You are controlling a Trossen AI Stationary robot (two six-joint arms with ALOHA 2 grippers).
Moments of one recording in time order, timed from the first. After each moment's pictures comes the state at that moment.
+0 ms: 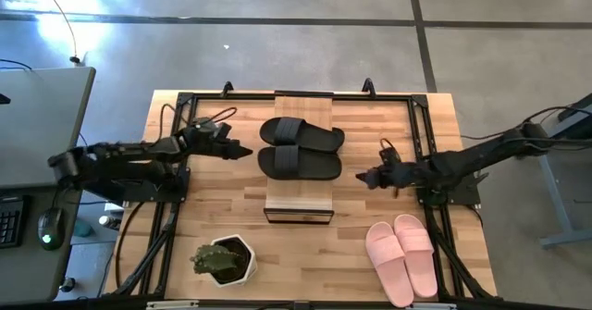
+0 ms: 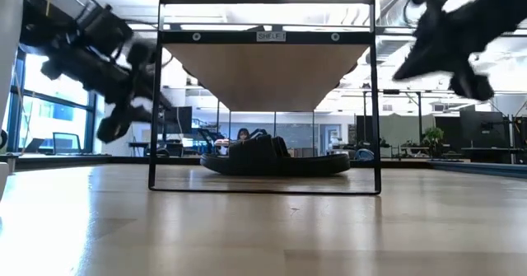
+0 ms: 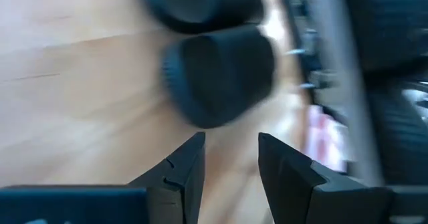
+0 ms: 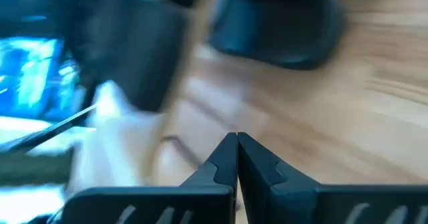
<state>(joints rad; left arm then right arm) 0.67 0.98 0.21 0.25 0.38 -0.92 0.27 0.83 0.44 -0.22 0.41 1.36</state>
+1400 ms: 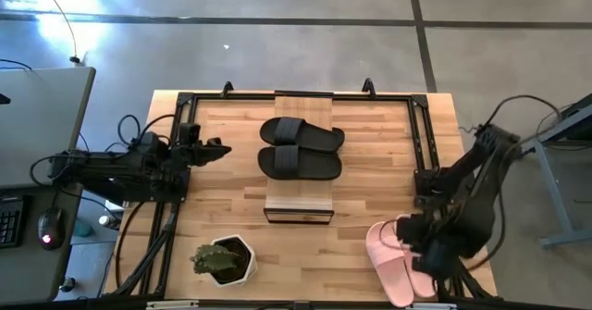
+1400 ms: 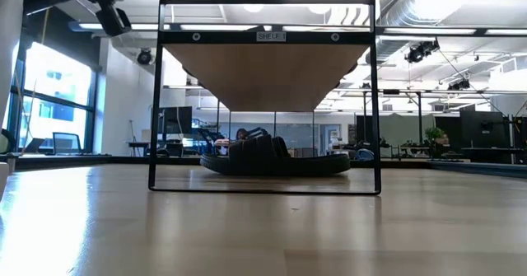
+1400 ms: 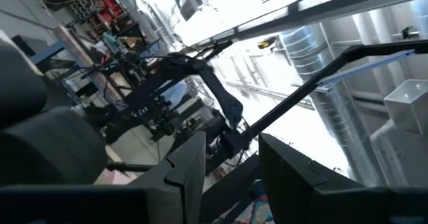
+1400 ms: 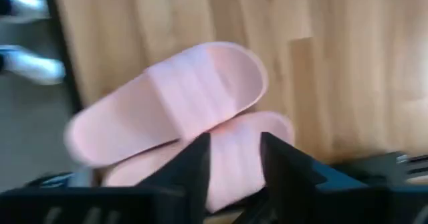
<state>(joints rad) 0.19 0.40 0.21 0.54 0.09 -1.02 0.98 1.45 1.44 -1.47 0.20 1.12</state>
